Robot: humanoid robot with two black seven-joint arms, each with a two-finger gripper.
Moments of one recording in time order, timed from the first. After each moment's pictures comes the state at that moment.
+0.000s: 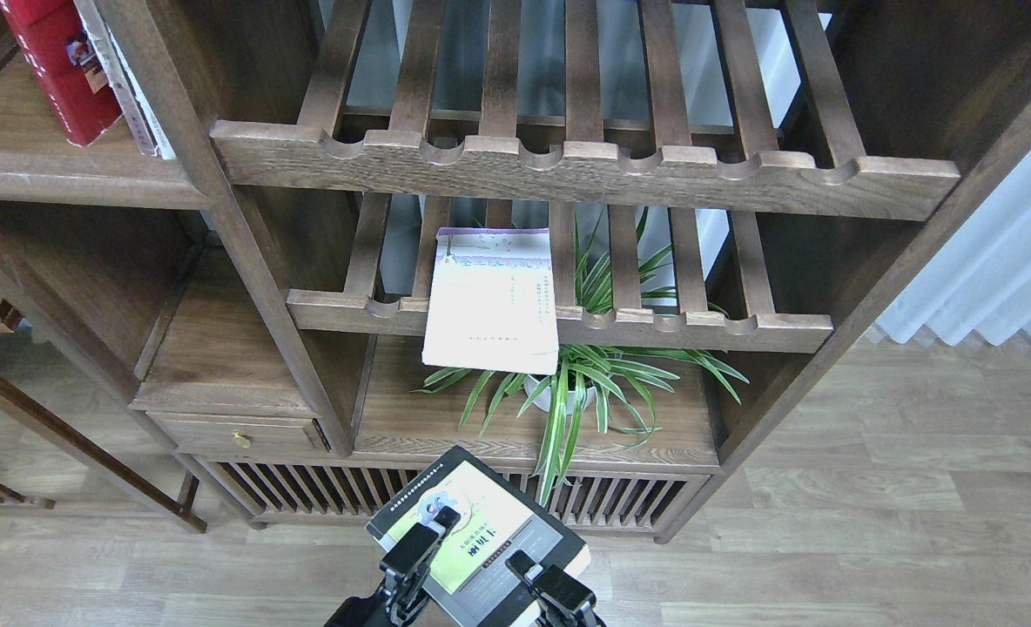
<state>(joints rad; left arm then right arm) 0.13 0.00 -0.67 -1.05 -0.21 -0.49 -0.08 -0.37 0.01 0.86 1.16 0.06 0.58 -0.08</state>
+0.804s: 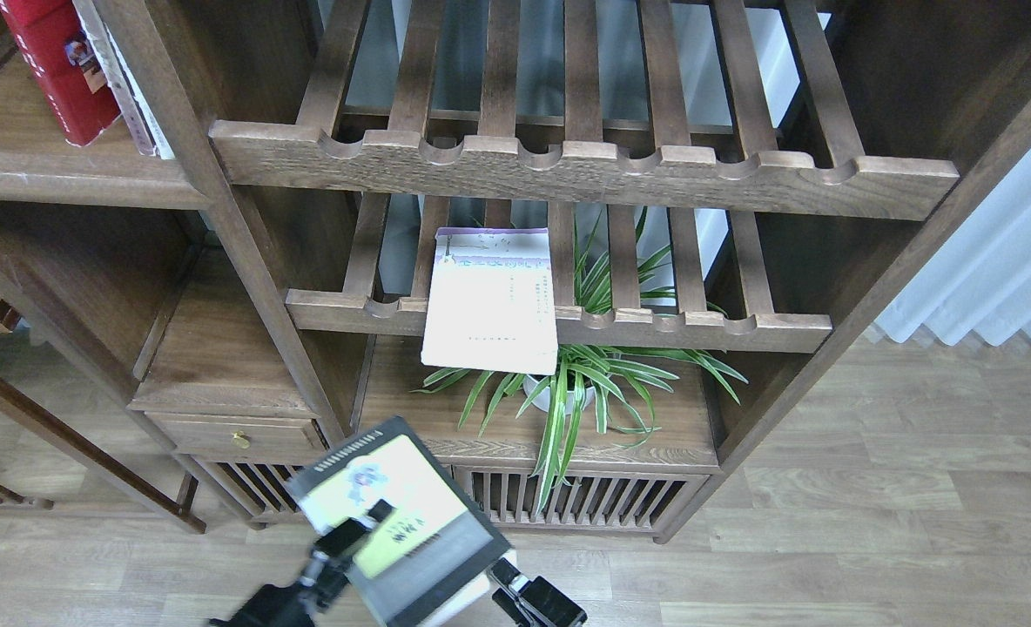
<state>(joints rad) 0.27 0.47 -0.90 -1.45 -0.20 -0.49 -0.06 -0.36 0.02 0.81 1.16 0.05 0.58 -0.07</state>
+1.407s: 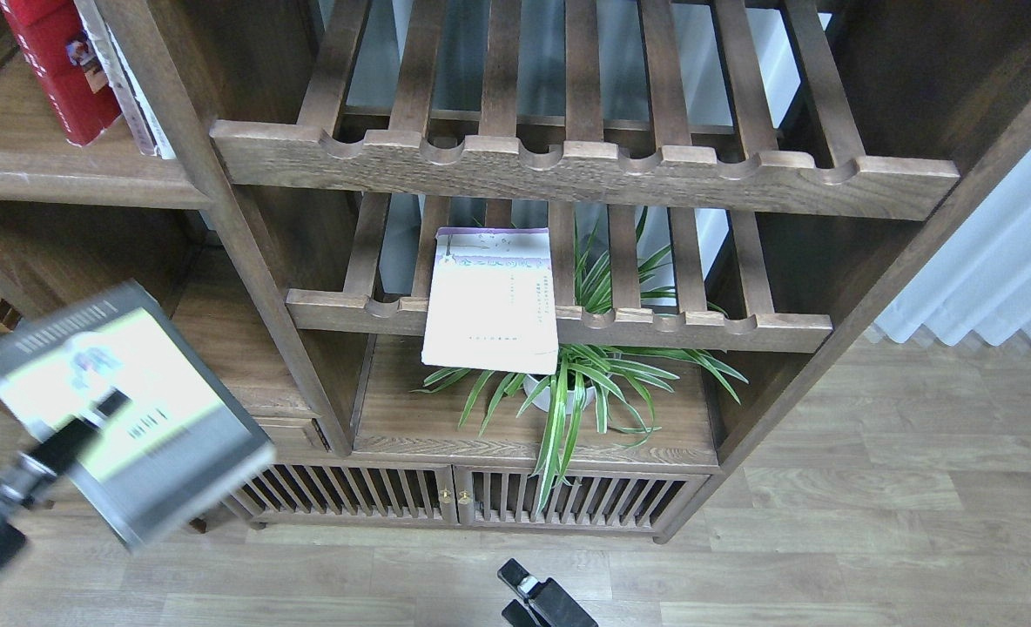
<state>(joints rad) 0.40 0.80 -1.67 -1.57 -0.13 -0.49 0.02 -0.36 0.01 0.81 1.15 0.06 0.58 -0.07</state>
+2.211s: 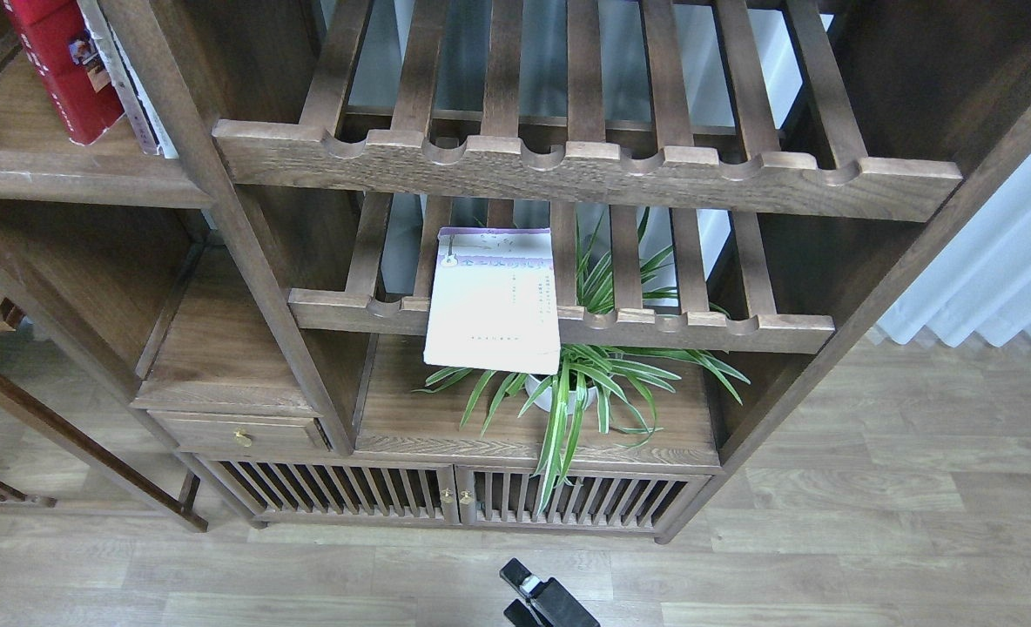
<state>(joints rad) -0.25 0.82 -1.88 -1.38 0.48 -0.49 0.23 -0.37 0.02 0.82 1.15 0.06 0.58 -0.07</state>
